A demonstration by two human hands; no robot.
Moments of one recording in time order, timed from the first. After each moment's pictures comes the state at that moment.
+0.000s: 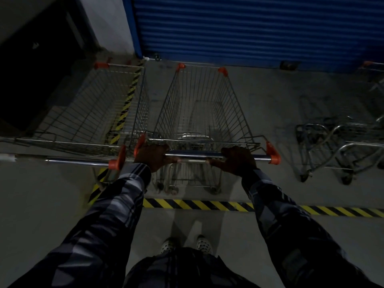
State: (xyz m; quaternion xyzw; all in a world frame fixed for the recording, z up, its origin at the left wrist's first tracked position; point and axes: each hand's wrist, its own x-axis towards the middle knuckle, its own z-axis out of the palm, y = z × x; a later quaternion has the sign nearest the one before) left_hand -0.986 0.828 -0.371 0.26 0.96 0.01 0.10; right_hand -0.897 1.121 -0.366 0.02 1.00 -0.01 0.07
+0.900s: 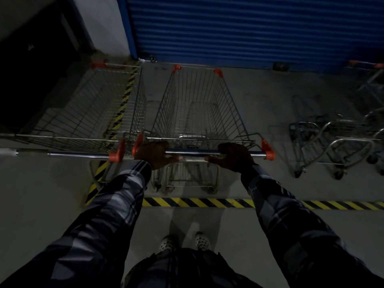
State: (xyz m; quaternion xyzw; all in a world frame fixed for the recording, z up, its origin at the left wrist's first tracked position) left_hand -0.957 0.830 -0.359 0.24 0.95 0.08 0.17; right_hand -0.869 1.111 -0.357 0.02 1.00 -0.06 0.03
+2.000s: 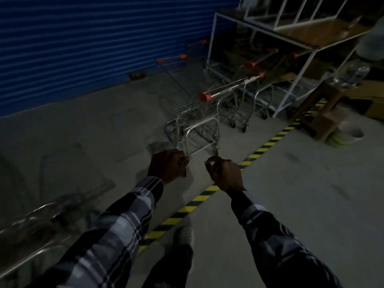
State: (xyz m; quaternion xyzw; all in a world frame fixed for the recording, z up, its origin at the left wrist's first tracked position) left_hand -0.745 1.592 -0.349 0.59 0.78 0.21 -0.06; right_hand -0.561 1.706 -0.359 0.38 0.89 -0.19 -0.16
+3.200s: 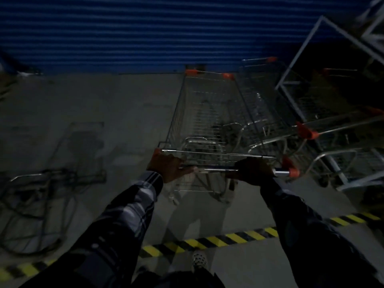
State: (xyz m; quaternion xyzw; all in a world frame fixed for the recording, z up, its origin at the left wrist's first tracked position) left_hand -0.887 2.047 -0.358 0.39 0.91 0.01 0.11; right_hand -0.762 2.314 -0.348 0.10 0.98 -0.02 0.15
